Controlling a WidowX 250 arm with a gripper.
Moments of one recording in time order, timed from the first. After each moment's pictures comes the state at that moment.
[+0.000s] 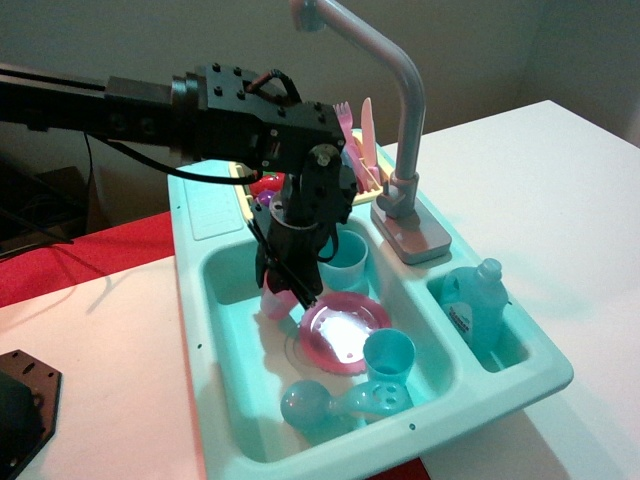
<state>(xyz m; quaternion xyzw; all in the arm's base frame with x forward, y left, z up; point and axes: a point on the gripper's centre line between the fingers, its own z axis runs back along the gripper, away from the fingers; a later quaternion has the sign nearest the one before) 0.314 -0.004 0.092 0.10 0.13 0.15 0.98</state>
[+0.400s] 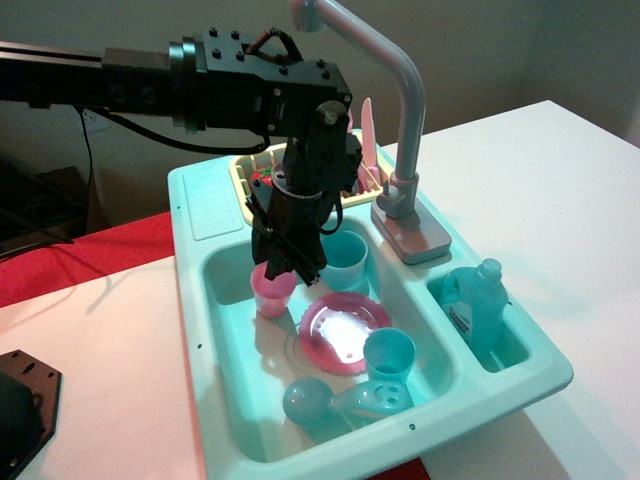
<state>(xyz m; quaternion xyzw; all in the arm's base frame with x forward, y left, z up) 0.317 -0.001 0.111 0.10 0.14 0.16 0.97</state>
